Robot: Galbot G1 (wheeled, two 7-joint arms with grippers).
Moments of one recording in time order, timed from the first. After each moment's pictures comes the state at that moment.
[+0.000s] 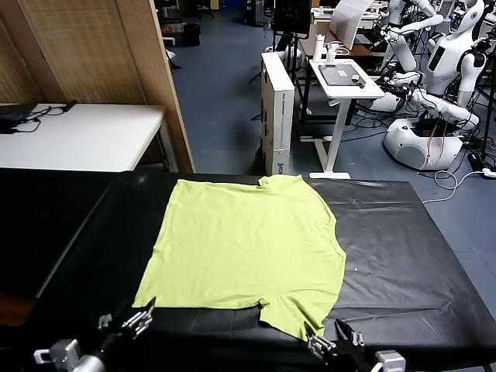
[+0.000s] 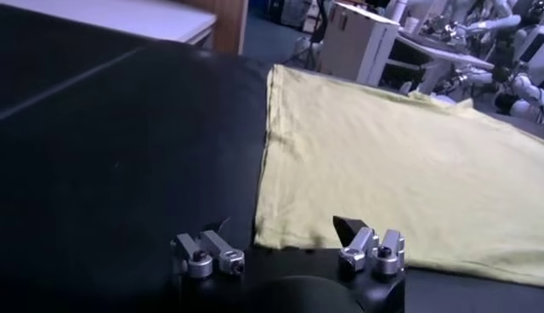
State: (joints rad) left arm 1.85 -1.17 -0.74 -2.14 -0.65 0.31 -0.01; right arm -1.89 1.25 0.48 2.35 0.46 -0.52 0.14
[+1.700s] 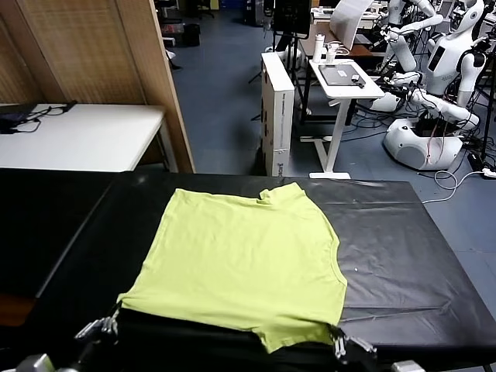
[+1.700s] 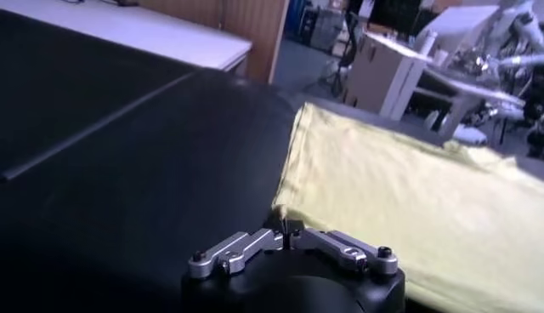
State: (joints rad) left arm 1.83 -1.24 -0.82 -2.25 -0.75 0.34 -0.09; right arm -1.67 1.06 0.54 2.33 0.63 -0.51 0.18
